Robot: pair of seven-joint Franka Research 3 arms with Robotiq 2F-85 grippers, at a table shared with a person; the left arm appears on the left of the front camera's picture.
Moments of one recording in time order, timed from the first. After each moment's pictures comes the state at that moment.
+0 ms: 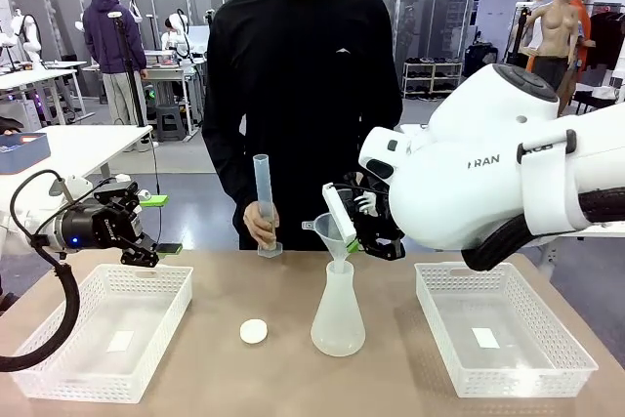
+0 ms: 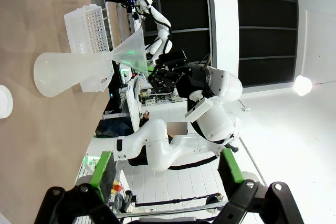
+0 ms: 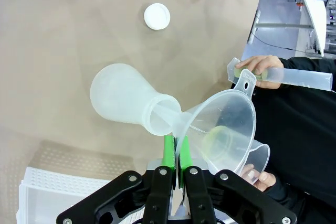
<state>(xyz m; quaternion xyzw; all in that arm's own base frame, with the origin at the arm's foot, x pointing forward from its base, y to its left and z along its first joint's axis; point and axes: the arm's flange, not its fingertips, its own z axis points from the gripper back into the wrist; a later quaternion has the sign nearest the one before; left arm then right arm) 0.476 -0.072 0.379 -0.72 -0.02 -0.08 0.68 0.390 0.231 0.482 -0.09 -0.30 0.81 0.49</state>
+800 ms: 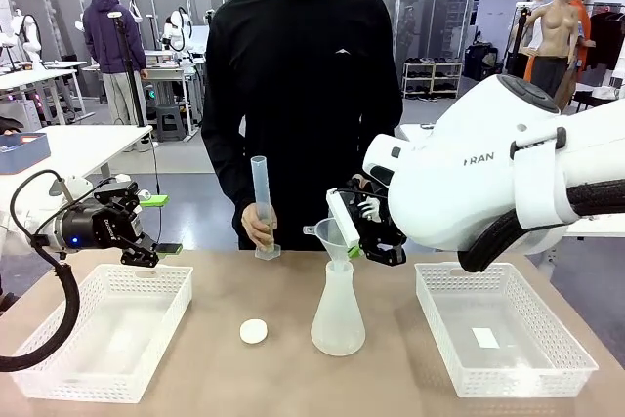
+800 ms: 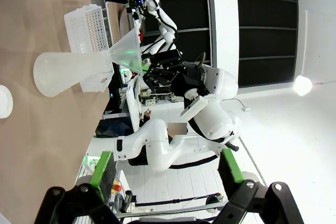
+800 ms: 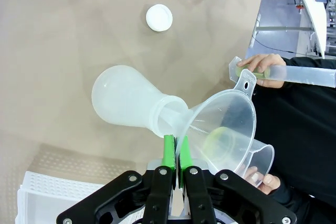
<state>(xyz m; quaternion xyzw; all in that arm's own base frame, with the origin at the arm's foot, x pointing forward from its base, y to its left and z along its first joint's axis) 0.476 -0.072 0.379 -0.72 -0.02 -0.08 0.68 0.393 0.226 0.470 -0.07 -0.31 0.81 0.49</state>
